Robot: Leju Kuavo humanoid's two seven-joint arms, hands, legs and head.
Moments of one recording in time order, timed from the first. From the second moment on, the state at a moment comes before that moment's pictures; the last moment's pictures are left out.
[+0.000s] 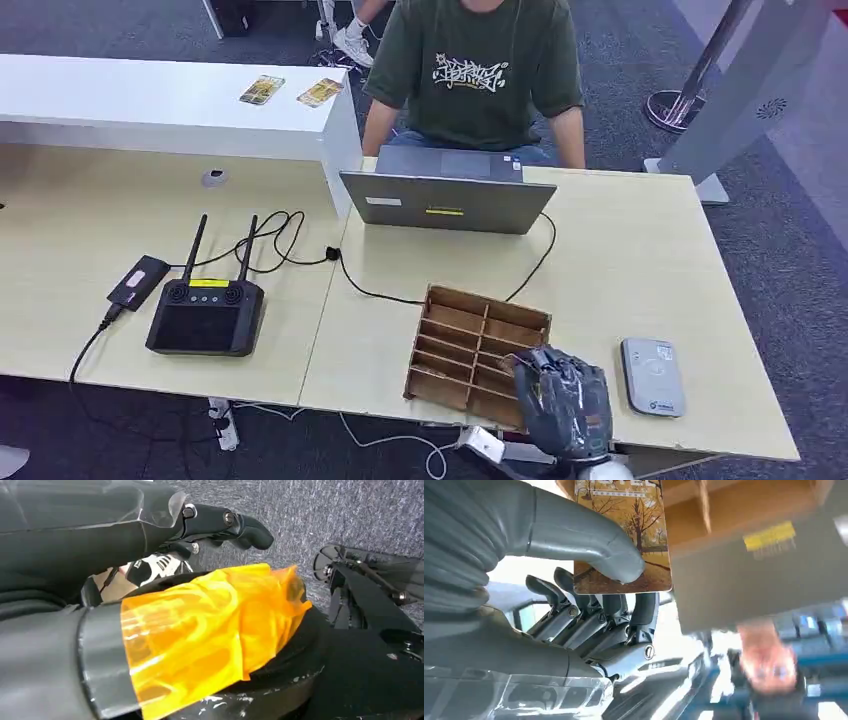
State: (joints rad) left arm -0.09 -0.14 -1.05 -0.09 1.49 0.27 -0.13; right arm 0.10 -0.22 0.65 -1.63 1.34 -0.64 0.31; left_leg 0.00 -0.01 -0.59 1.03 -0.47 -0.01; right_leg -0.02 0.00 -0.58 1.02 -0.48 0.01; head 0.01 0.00
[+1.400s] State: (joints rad) left arm -0.09 -0.15 -1.05 -0.08 1.49 0.28 -0.14; right arm 0.25 0.29 0.00 -1.95 1.00 -0.69 -0.36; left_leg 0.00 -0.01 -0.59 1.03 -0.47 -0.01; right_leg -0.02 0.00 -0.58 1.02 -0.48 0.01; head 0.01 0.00
